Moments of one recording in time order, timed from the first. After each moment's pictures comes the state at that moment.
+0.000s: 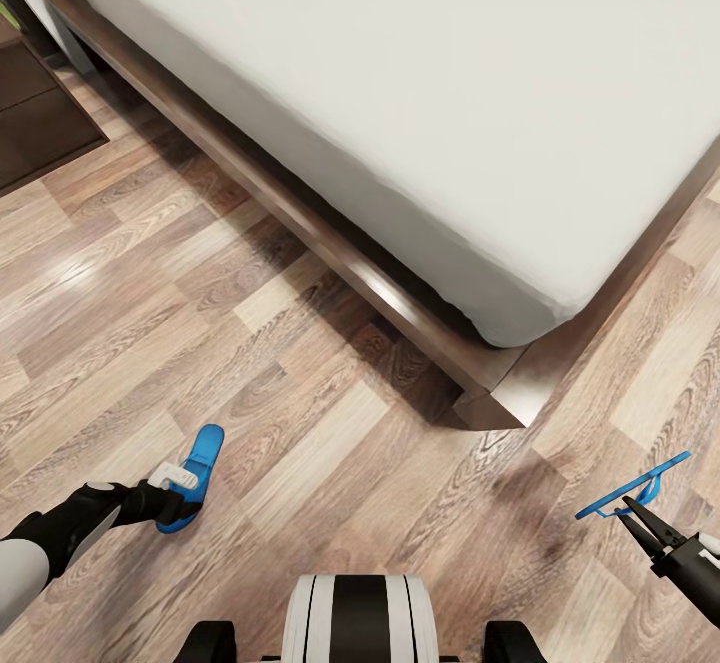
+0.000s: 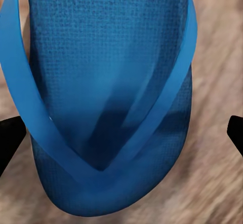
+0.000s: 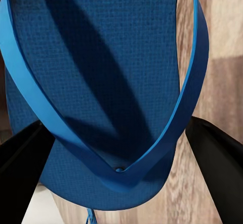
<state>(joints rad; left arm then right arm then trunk) -0.79 0.43 -0.59 -0.34 0.32 0.19 -0.48 -0.46 -0.56 -0.07 -0.19 -1.10 0.35 1.42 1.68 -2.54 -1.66</state>
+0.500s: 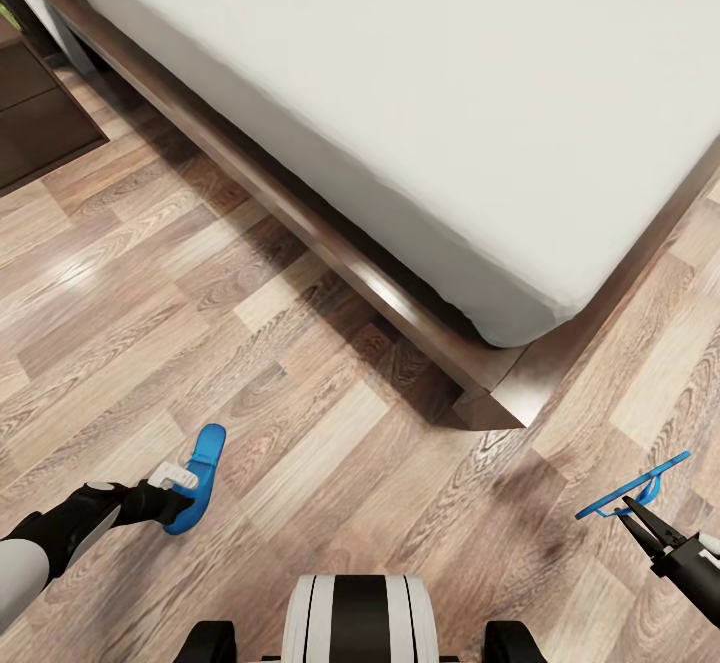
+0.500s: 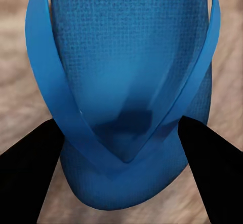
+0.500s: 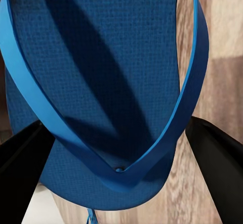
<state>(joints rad) -0.79 0.43 -0.59 -0.34 0.32 0.19 -0.48 -0.46 -0.56 -0.07 -0.19 -1.10 0.35 1.42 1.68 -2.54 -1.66</state>
